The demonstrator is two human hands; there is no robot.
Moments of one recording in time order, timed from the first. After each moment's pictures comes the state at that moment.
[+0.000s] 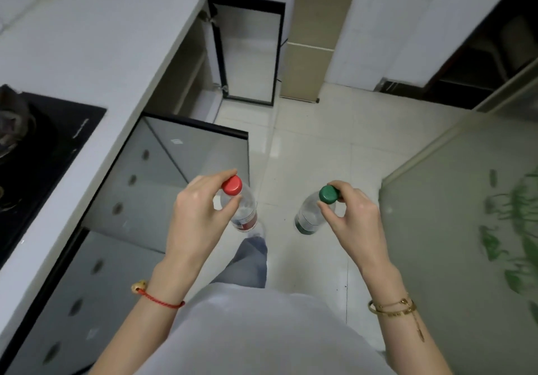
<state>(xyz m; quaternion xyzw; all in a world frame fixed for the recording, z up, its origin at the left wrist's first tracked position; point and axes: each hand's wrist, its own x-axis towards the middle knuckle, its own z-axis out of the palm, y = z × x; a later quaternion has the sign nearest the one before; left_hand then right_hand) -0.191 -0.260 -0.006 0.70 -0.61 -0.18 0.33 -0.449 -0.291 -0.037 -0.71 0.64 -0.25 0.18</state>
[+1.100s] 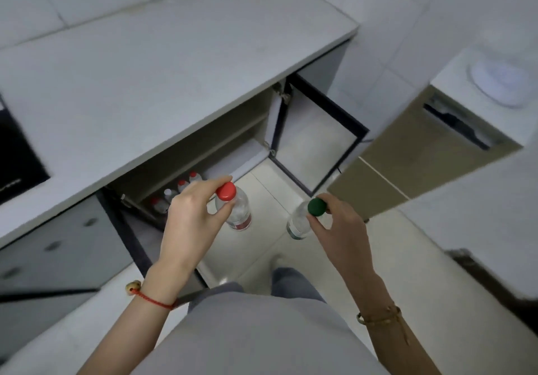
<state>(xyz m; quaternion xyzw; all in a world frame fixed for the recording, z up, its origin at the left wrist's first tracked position) -0.192 -0.789 -0.035 0.83 -0.39 -0.07 0.39 -0.389 -0.961 -0.059 -0.89 0.39 -0.14 0.21</state>
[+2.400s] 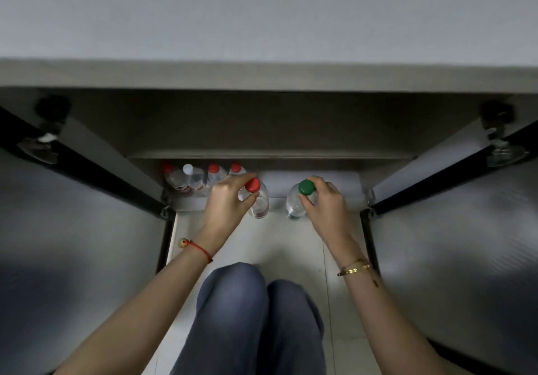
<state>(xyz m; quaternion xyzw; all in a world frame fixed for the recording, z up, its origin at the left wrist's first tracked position) 0.029 -0.985 -0.522 0.93 -0.10 0.01 0.35 0.003 -1.201 -0.536 -0.95 0.06 -0.02 0.30</state>
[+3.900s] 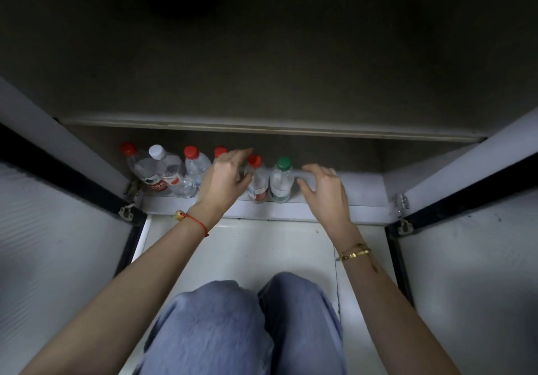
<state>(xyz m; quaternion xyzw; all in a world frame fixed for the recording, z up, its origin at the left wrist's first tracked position) 0.109 -1.002 -0.717 0.95 -0.13 0.07 0.26 0.078 -1.226 -0.726 -0.96 0.01 -0.05 0.28</state>
